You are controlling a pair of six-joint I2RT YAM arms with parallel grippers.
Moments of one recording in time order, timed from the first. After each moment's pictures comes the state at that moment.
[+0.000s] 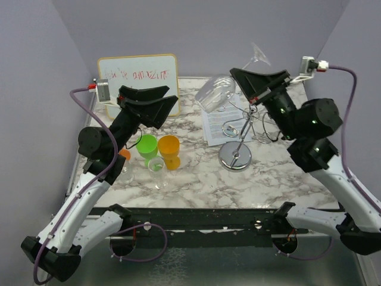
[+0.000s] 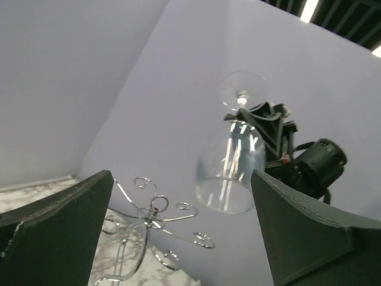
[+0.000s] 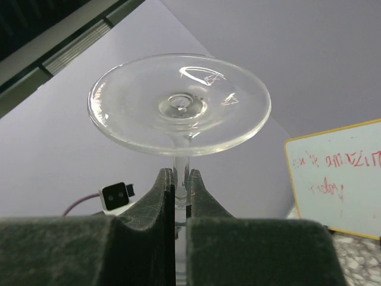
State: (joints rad) left arm -0.48 0.89 0.97 0.55 0.30 -0.87; right arm 0.75 1.11 1.37 0.19 0.11 0.85
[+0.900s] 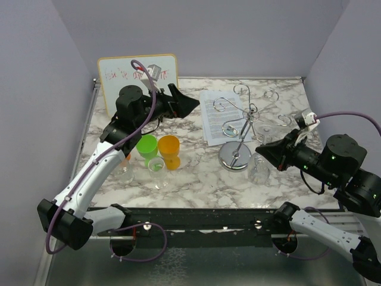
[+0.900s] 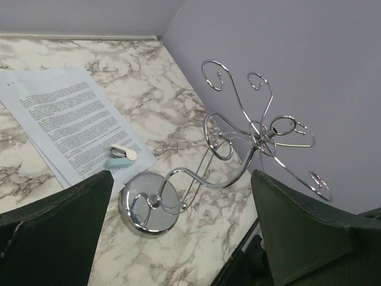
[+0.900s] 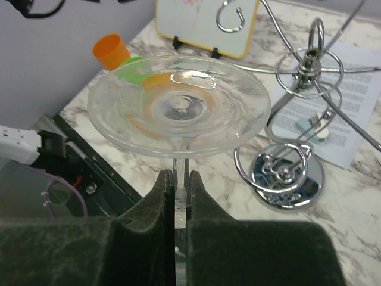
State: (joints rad) left arm -0.48 1.17 1.21 -0.08 0.36 -0.62; right arm 0.75 0.68 1.31 -0.83 -0.04 0.26
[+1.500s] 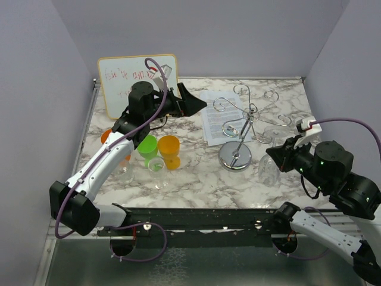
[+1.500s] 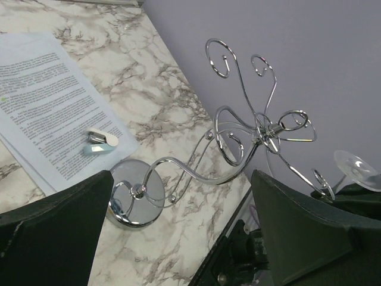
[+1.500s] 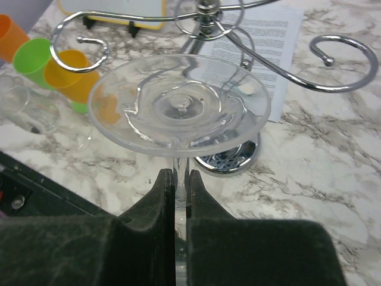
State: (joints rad) left arm -0.48 1.31 1.22 -0.02 0.46 -0.69; right arm 0.75 0.62 1.20 -0.94 0.25 0.24
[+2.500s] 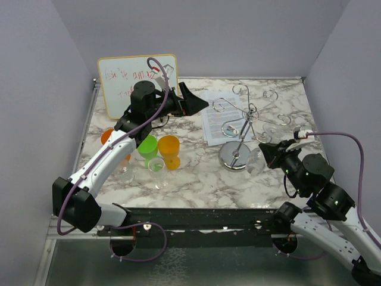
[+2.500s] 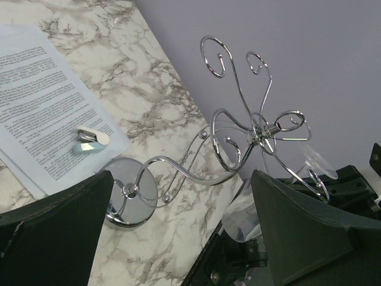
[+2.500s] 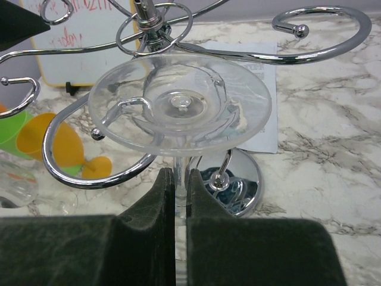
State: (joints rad) left arm -0.48 1.34 1.22 0.02 0.50 -0.73; right arm 0.75 0.44 0.79 -0.49 0.40 0.30
